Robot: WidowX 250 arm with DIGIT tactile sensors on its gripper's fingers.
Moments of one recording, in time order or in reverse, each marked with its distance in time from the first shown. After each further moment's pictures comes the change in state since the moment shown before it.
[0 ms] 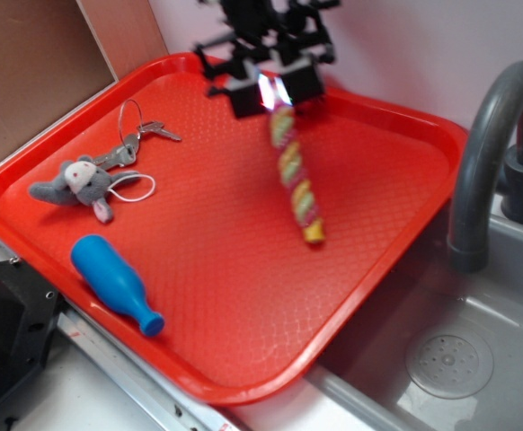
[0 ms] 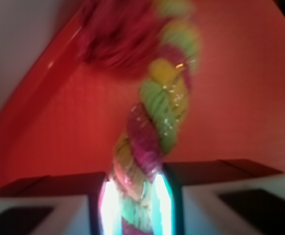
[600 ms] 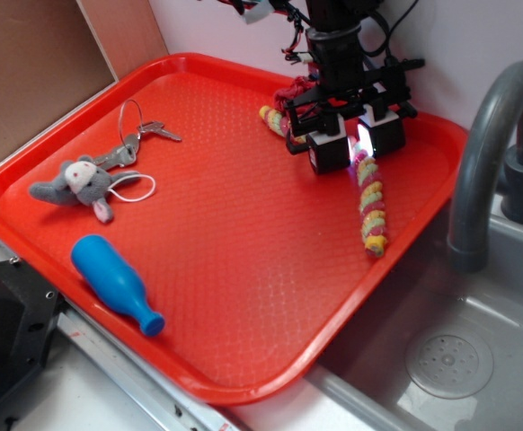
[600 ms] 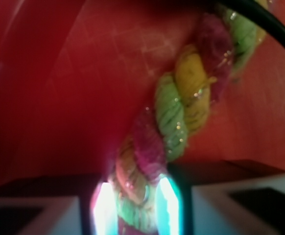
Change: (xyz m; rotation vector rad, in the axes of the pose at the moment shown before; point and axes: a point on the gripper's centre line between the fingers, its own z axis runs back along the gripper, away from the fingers) arm 0.033 -0.046 -0.098 0.077 0.045 0.457
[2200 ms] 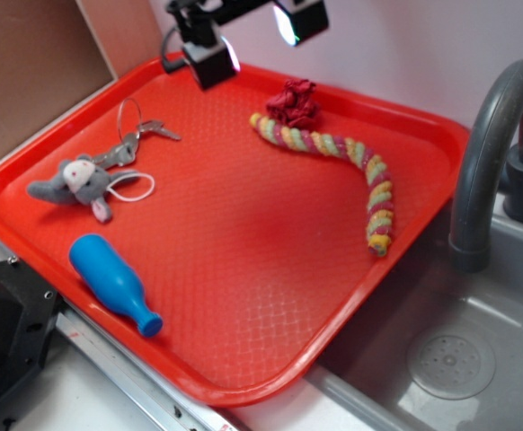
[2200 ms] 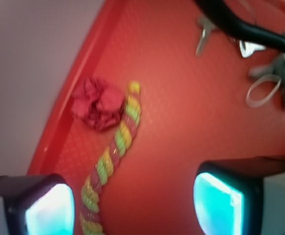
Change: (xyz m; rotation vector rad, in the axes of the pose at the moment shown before) arm -0.039 0.044 0.082 -0.055 -0.274 0.081
